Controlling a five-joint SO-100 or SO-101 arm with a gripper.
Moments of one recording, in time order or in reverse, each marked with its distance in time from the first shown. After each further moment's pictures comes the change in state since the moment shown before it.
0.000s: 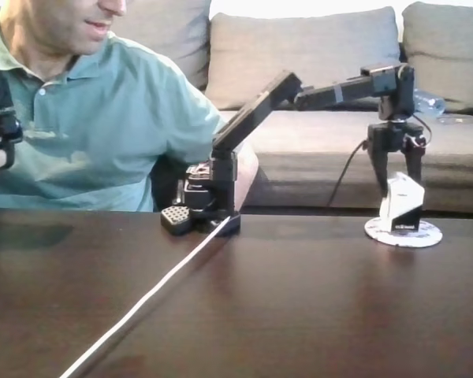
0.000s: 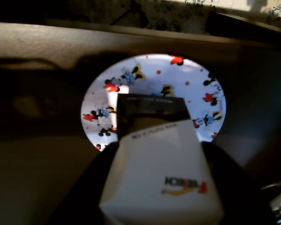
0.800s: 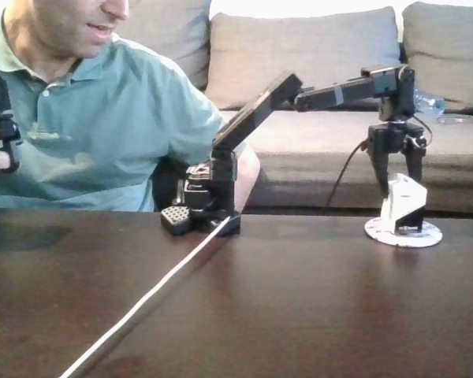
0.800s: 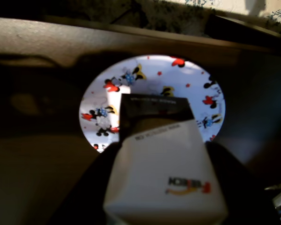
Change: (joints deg) arm -0.1 -0.1 -0.1 0.0 -1.9
